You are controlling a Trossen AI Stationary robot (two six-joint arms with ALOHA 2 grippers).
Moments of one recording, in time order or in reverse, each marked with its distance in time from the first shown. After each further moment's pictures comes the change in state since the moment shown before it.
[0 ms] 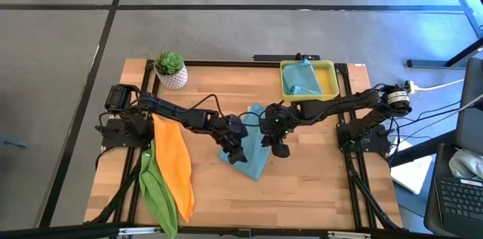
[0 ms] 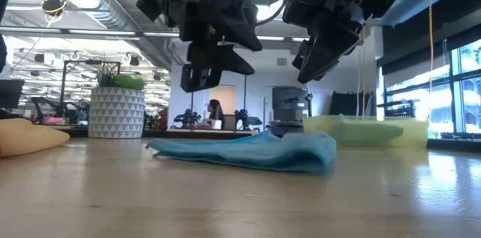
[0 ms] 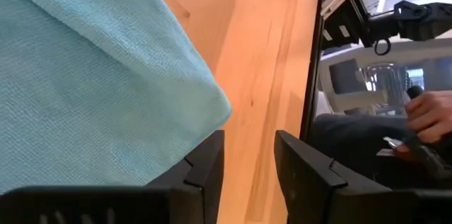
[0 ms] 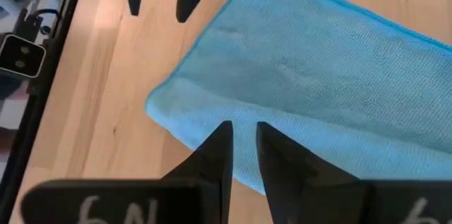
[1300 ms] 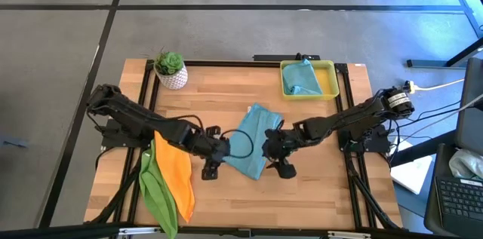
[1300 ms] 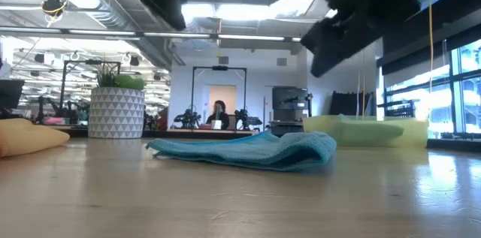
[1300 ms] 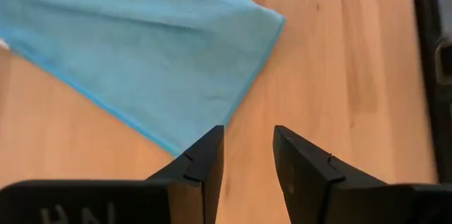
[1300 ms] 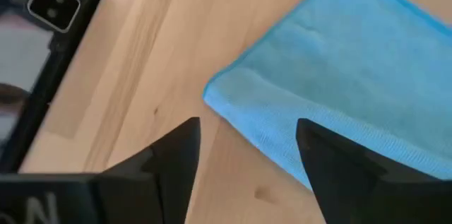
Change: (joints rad) left arm -0.275 -0.175 0.206 -0.709 -0.552 0.450; right arm 0.255 0.000 0.012 0.012 0.181 -0.013
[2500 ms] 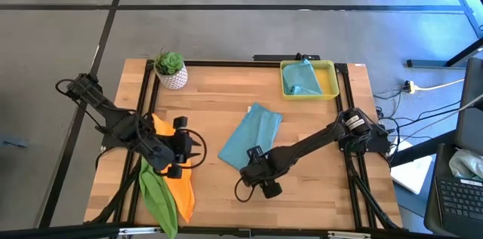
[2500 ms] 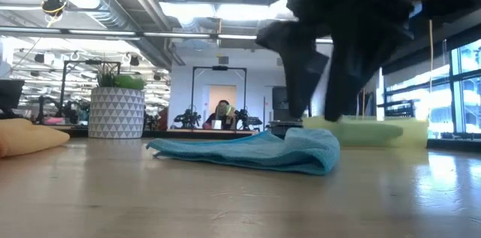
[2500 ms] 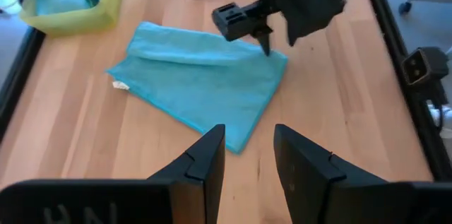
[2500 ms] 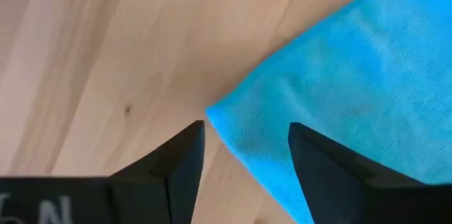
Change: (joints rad) left arm -0.279 -0.349 0.005 -0.213 -0.393 -0.064; right arm 0.150 0.502 0.608 -0.531 0.221 -0.095
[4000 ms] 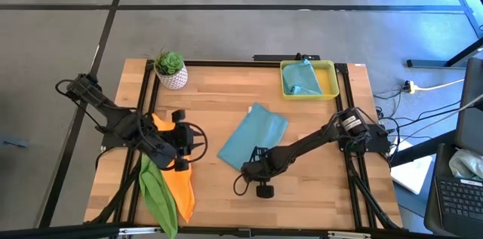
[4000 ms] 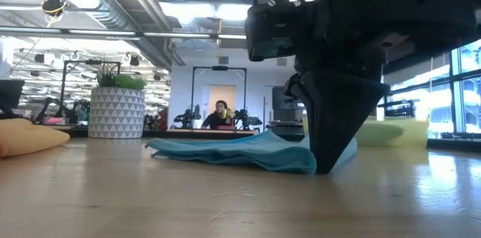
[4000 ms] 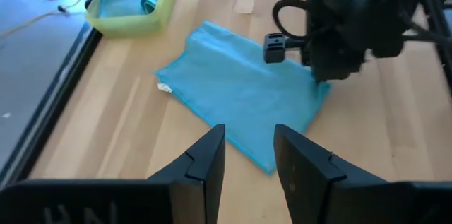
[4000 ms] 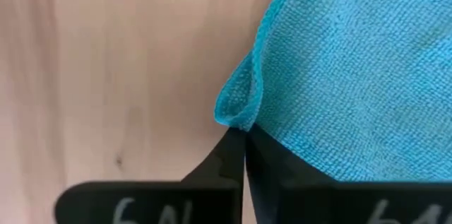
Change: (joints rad) left arm 0.030 -0.001 -0.008 -0.001 -0.136 -0.049; right arm -0.018 0.037 -0.132 0.164 -0.092 0.389
